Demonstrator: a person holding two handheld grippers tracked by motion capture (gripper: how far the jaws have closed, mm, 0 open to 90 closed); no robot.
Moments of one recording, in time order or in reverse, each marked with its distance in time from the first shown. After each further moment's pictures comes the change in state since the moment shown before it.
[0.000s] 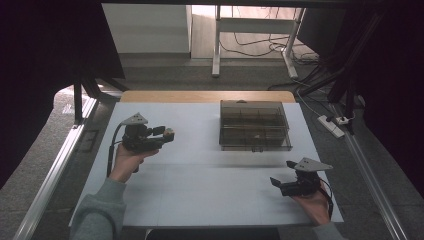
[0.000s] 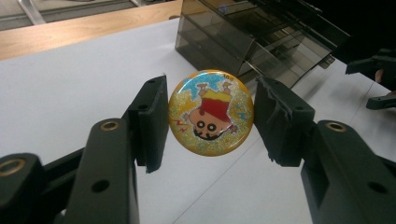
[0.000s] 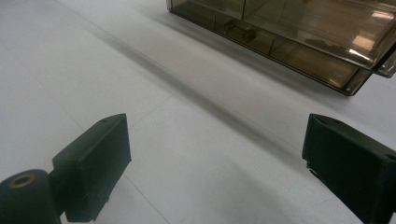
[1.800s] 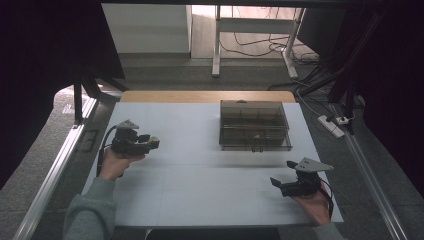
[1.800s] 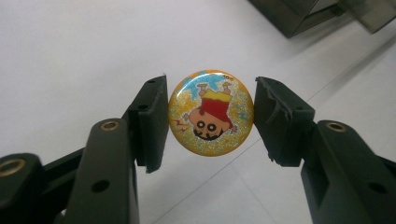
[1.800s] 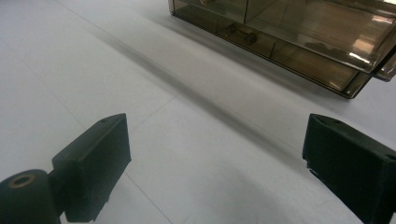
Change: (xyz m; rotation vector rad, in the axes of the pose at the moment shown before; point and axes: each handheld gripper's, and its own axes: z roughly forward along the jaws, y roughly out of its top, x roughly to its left) left arm 0.039 -0.030 -0.008 0.174 0.125 -0.044; right arm 0.001 0.000 -0.002 -0.011 0.007 -0.005
